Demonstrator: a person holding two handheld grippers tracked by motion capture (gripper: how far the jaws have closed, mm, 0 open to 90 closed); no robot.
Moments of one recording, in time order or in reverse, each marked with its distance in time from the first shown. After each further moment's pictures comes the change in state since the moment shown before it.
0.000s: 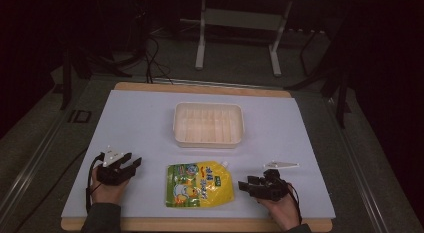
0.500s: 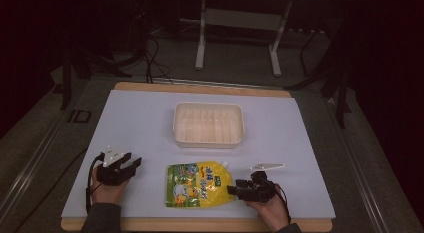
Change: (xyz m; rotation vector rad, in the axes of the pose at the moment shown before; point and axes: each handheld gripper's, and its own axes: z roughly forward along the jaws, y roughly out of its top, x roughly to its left) left arm 0.000 0.000 0.000 -0.001 0.006 0.002; right arm 0.017 -0.001 0.025 0.048 0.059 -0.022
